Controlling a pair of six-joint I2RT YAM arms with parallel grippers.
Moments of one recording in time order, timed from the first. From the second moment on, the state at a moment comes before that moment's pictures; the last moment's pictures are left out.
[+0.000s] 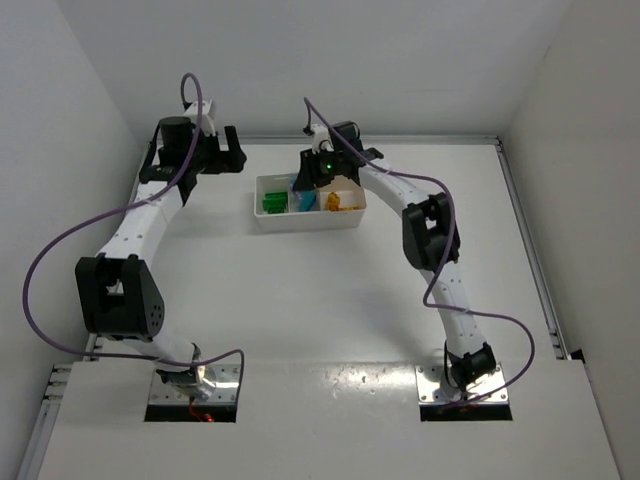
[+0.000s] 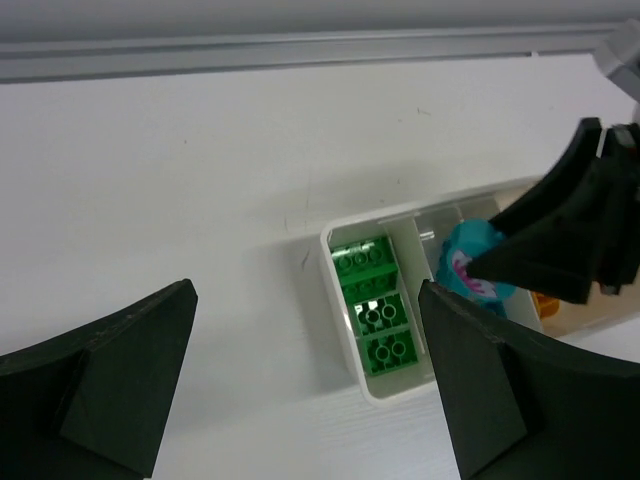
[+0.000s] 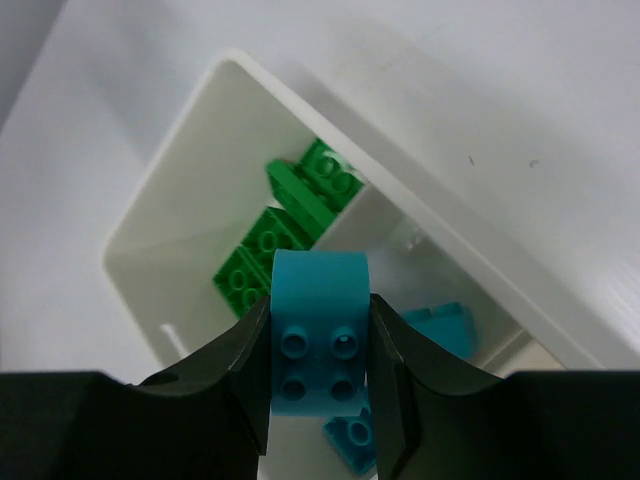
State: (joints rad) left arm -0.02 1.59 1.38 -0.21 0.20 -0.12; right arm 0.45 2.46 2.14 -0.32 -0.60 0.13
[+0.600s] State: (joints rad) left arm -0.02 1.57 1.34 -0.26 0.16 -0.10; right arm 0.43 2.22 2.01 -0.38 -0.49 0.06
